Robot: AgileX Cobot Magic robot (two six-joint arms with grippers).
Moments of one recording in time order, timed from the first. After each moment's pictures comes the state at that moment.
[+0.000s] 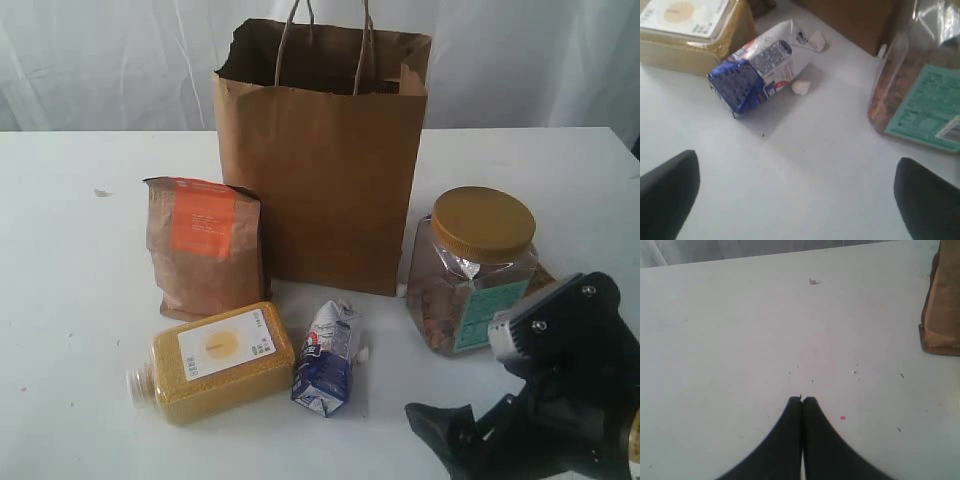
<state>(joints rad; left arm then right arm) -0.01 0.00 0.03 0.03 0.37 0.06 0.68 0.99 -0.25 -0.48 -0.01 0.58</state>
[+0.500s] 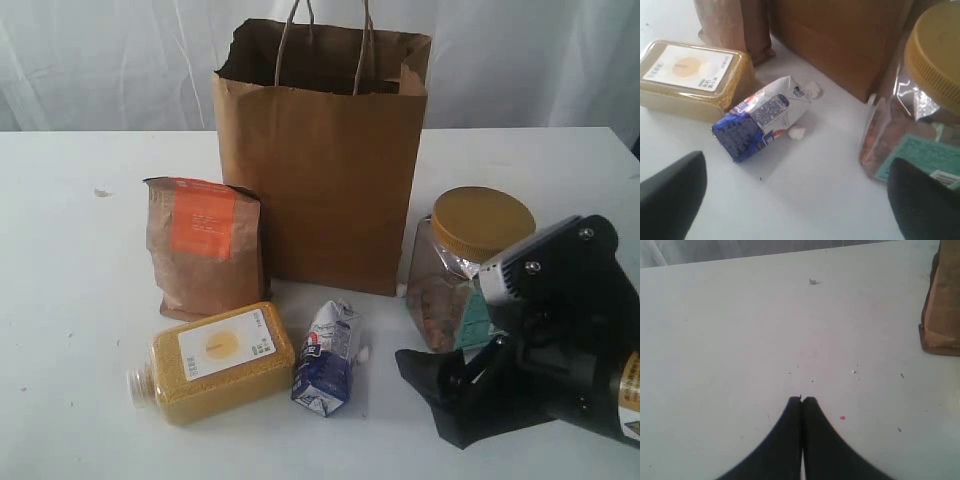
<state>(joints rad) -0.01 0.00 0.03 0.03 0.37 0.06 0.68 0.99 -0.36 -0.48 0.04 0.56</state>
